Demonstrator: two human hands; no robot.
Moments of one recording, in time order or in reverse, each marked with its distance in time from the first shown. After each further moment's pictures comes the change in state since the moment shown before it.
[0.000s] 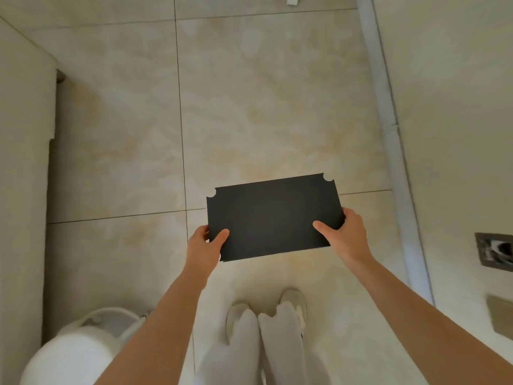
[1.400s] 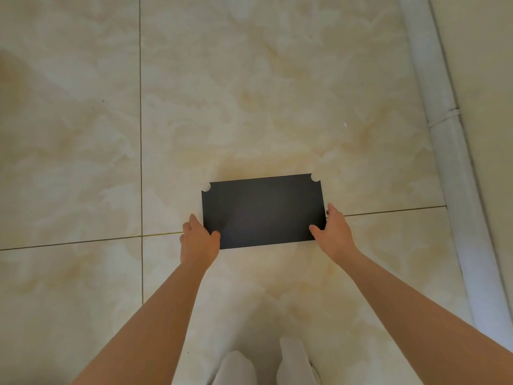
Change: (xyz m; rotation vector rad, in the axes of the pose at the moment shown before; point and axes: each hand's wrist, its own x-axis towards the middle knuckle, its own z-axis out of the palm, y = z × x) left_hand 0.240 -0.063 0.121 0.540 0.093 0.038; right_hand 0.223 0.117 0.133 -0.291 -0.126 -0.013
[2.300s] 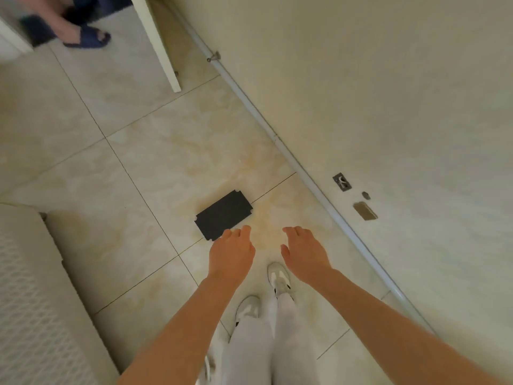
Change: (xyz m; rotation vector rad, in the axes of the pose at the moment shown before) left_hand -0.520 0.164 -0.312 0.832 -0.055 1.033; right_hand -0.551 -0.153 -0.296 -0.219 0.134 -0.012
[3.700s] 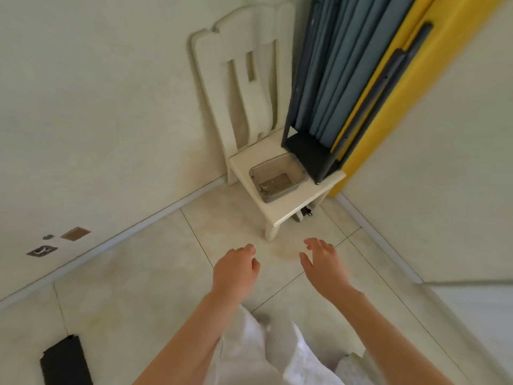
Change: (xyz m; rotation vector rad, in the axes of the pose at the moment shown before) left_hand -0.630 0.365 0.174 0.486 -0.421 1.250; right_hand -0.833 0.117 0.296 0.891 0.746 1.362
